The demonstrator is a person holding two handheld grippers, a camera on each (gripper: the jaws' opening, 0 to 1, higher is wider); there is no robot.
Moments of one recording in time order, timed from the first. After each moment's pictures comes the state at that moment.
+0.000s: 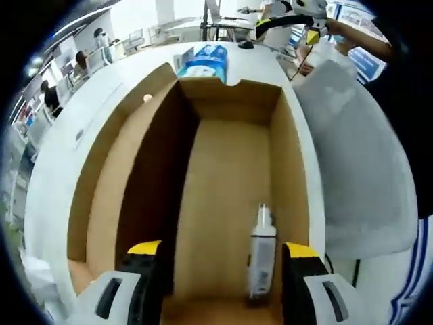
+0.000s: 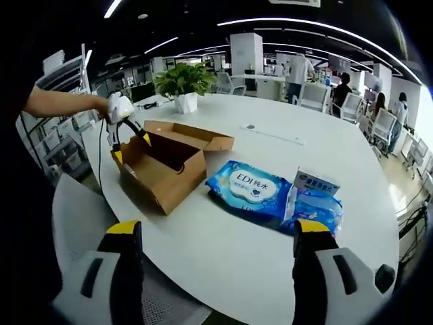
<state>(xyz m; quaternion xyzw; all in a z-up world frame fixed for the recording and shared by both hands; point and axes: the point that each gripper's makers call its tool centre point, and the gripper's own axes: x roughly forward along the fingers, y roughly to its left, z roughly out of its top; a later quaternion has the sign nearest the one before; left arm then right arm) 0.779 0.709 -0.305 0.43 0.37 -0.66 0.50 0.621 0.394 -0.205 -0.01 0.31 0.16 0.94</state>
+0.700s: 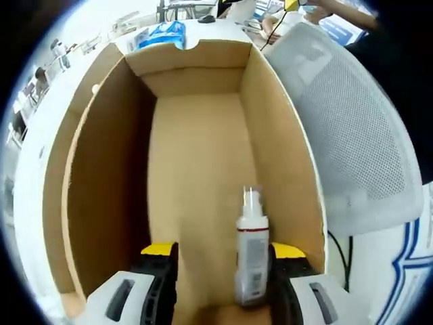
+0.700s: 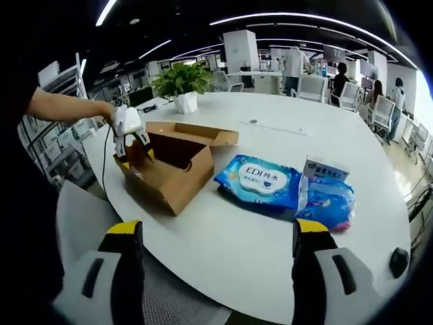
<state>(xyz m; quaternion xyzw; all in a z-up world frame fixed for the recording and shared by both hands) 0.764 0.715 -0.337 0.47 0.38 -0.68 0.41 0.617 0.412 -0.215 0.02 0.32 0.15 0.94</state>
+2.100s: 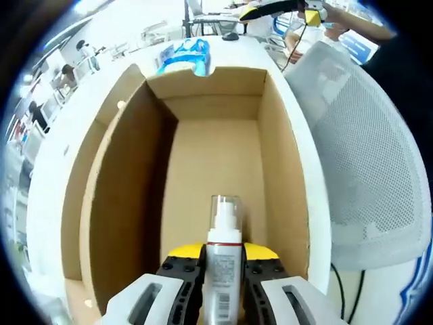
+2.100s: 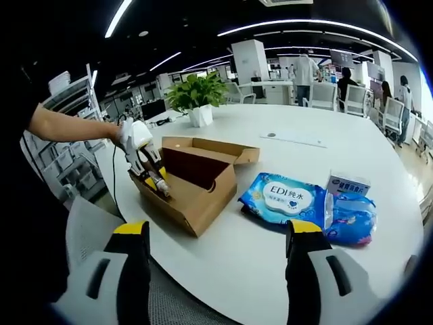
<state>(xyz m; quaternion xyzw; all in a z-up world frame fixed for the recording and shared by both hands) 0.760 0.687 -0.314 0.43 0.34 -0.66 0.52 0.640 0.453 -0.199 0.05 0.28 0.19 0.94</state>
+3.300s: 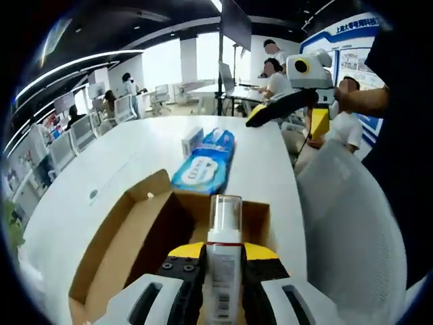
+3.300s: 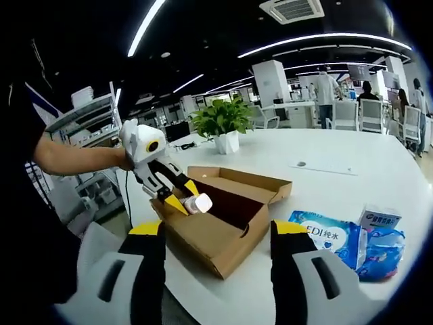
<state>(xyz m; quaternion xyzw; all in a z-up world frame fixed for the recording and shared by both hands) 0.734 0.599 -0.220 0.23 0.23 -0.69 0.64 0.682 0.509 -0.165 0.08 0.19 0.27 0.94</state>
